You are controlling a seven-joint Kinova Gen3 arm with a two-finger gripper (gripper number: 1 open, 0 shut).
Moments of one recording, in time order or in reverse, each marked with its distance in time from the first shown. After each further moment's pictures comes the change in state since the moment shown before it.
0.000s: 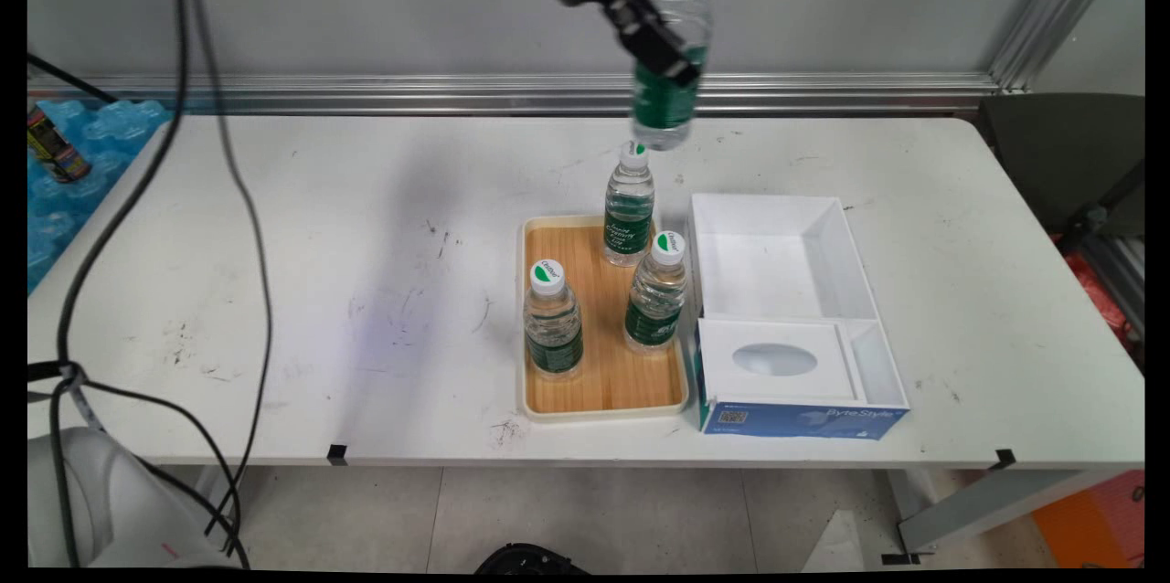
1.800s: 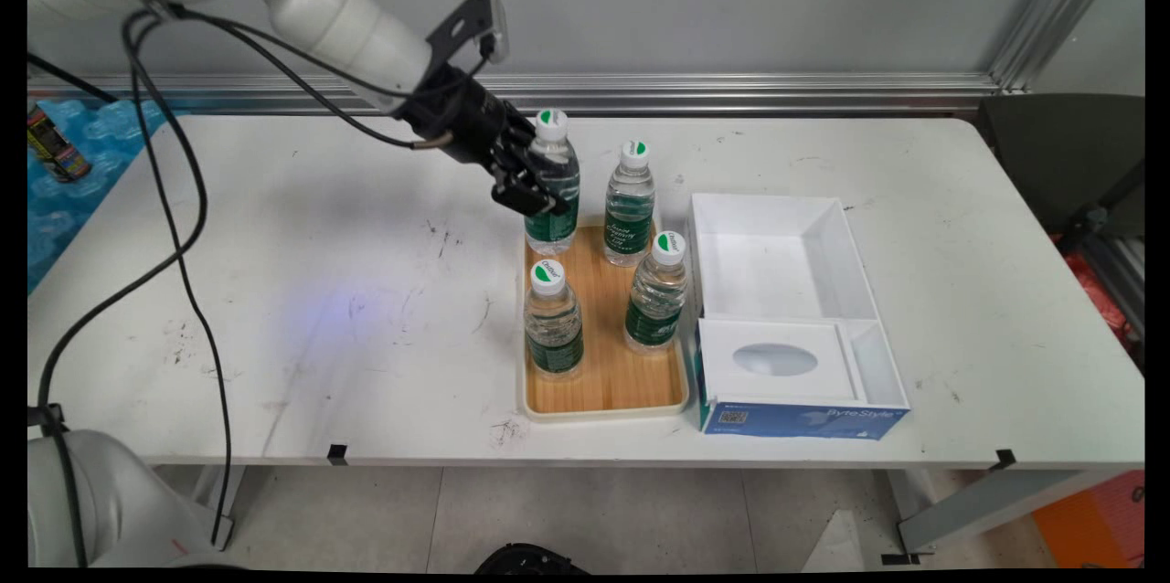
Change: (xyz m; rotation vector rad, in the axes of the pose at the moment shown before) arm -0.180 -0.023 0.052 -0.009 -0.045 0.033
